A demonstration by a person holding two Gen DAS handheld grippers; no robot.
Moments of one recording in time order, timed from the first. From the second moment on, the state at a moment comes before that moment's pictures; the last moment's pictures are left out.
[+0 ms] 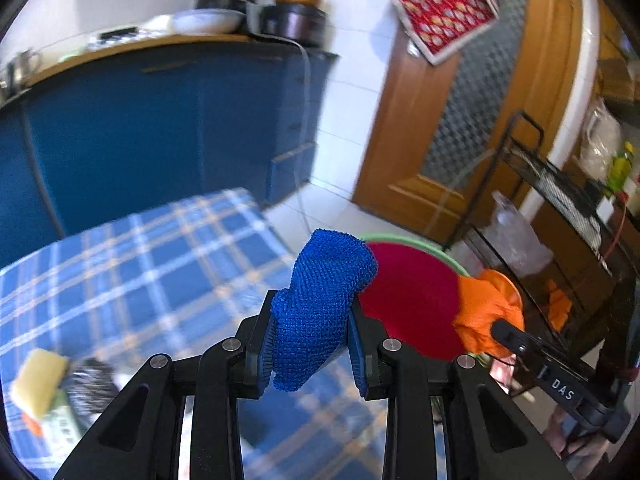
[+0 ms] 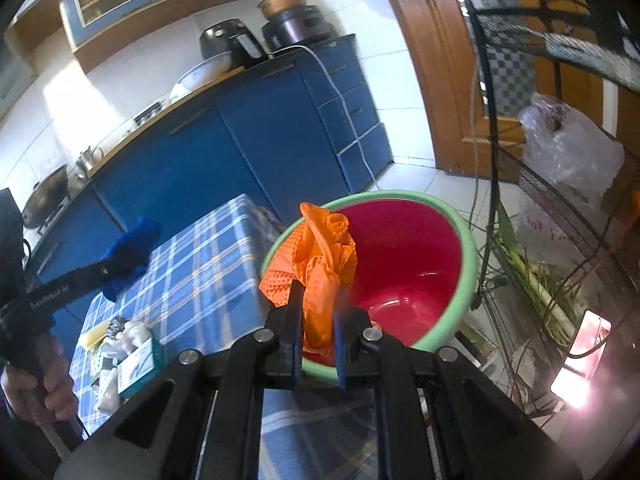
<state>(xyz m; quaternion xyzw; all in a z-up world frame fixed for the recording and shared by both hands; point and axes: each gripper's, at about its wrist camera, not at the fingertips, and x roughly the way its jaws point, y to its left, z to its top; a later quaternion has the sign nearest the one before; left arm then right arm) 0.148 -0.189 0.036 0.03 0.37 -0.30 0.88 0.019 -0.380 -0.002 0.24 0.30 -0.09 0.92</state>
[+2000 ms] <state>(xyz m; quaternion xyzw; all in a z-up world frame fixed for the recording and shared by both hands) 0.115 -0.129 0.038 0.01 0.39 -0.23 0.89 0.002 -0.367 -0.001 0.28 0.29 -0.06 0.91</state>
